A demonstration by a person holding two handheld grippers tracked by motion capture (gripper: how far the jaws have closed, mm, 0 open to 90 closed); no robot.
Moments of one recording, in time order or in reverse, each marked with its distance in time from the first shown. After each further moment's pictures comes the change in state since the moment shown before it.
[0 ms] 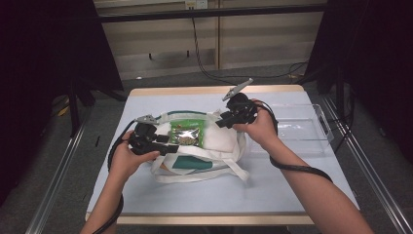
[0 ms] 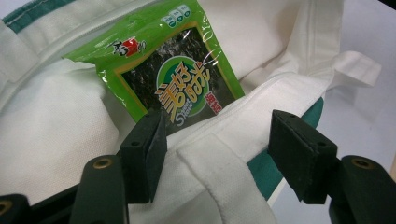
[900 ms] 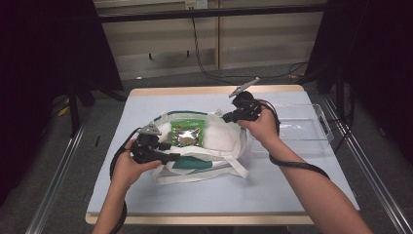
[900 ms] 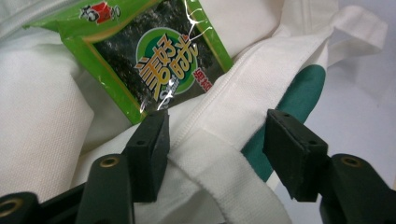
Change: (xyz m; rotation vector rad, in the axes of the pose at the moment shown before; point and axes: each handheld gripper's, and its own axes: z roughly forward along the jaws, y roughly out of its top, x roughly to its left) left arm -0.009 -0.020 0.010 0.019 0.006 0.052; right arm -0.021 -0.012 0.003 -0.015 -0.007 0.110
